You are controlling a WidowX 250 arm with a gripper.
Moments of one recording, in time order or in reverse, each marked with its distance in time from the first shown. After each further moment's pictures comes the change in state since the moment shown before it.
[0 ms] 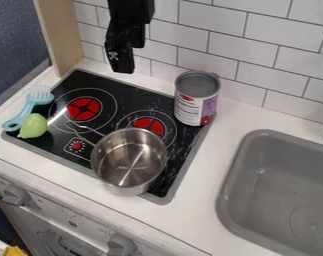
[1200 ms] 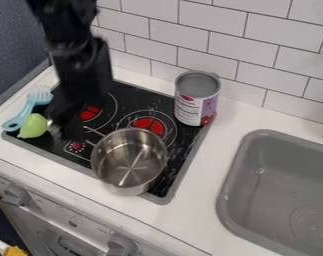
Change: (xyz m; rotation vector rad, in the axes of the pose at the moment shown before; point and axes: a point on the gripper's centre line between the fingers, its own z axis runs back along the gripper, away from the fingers) arm -0.021 -0.120 -0.004 -0.039 0.059 -0.125
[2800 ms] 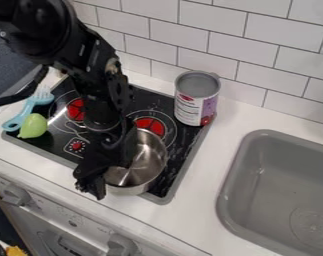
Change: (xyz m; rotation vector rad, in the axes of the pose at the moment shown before) arm 0.024 -0.014 -0.078 -0.080 0.009 -0.198
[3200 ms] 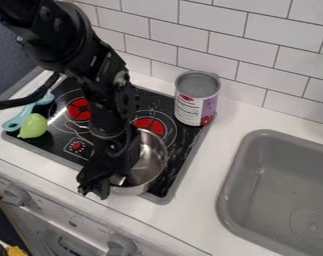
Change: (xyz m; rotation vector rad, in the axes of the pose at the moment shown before) arm 0.002 0.000 -0.010 -0.012 0.029 -0.023
